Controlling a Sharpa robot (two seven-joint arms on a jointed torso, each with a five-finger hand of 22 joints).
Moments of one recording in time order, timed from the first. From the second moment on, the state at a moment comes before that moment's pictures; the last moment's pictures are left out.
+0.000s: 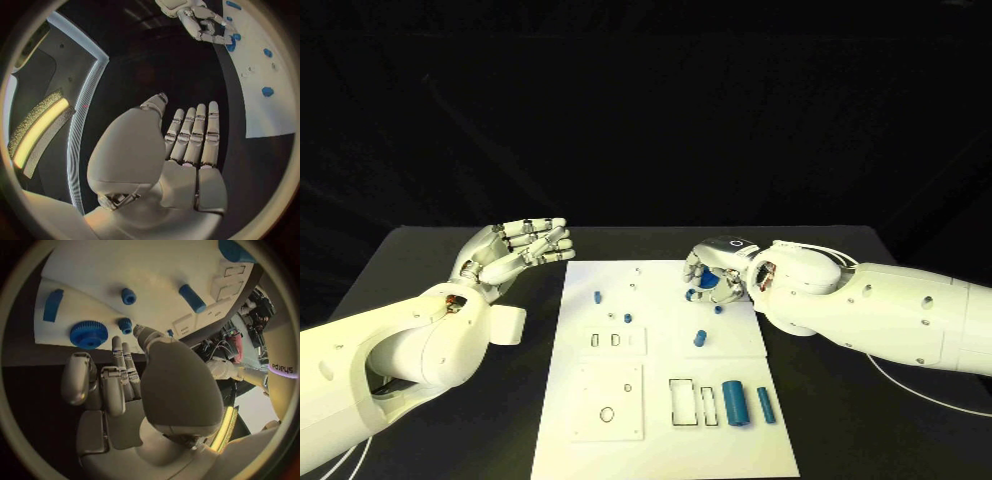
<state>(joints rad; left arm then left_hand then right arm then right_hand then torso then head) 1.18 -0.98 0.00 1.69 -0.06 -0.42 0.47 1.51 -0.12 0.22 0.27 0.26 0.83 0.21 0.16 0.12 0.92 0.21 0.08 0.06 0.90 0.18 0.18 0.15 0.17 0.85 0.28 0.21 0.10 1.29 -0.81 -0.14 1.48 -1.59 -0.24 -0.14 1.42 -0.28 0.39 0.24 0.19 1.01 0.16 0.20 0.29 1.13 0.10 0.13 0.22 1.47 0.01 1.51 1.31 0.08 1.39 0.12 1.29 1.23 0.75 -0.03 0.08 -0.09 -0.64</state>
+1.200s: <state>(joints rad) 1.18 -0.98 0.00 1.68 -0.06 -0.42 0.47 1.51 -0.12 0.22 0.27 0.26 0.83 0.21 0.16 0.12 0.92 0.21 0.07 0.06 0.89 0.18 0.18 0.15 0.17 0.85 0.28 0.21 0.10 1.27 -0.77 -0.14 1.43 -1.59 -0.23 -0.14 1.44 -0.25 0.53 0.18 0.15 1.06 0.14 0.21 0.31 1.21 0.07 0.11 0.18 1.47 0.00 1.52 1.31 0.08 1.40 0.11 1.29 1.25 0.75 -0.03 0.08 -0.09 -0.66</state>
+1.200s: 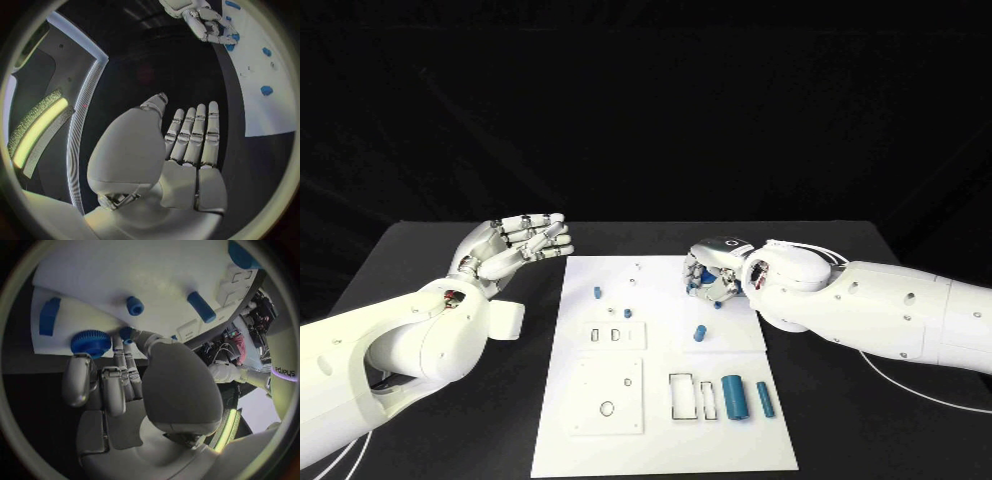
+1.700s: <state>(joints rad) 1.18 -0.98 0.00 1.68 -0.06 -0.42 0.46 1.51 -0.12 0.22 0.27 0.26 0.83 0.21 0.16 0.12 0.92 0.21 0.07 0.06 0.89 0.18 0.18 0.15 0.17 0.85 0.28 0.21 0.10 1.27 -0.77 -0.15 1.46 -1.59 -0.30 -0.13 1.44 -0.25 0.58 0.14 0.16 1.08 0.13 0.23 0.33 1.23 0.08 0.10 0.17 1.47 0.00 1.52 1.31 0.08 1.41 0.10 1.30 1.26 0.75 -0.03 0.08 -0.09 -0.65</state>
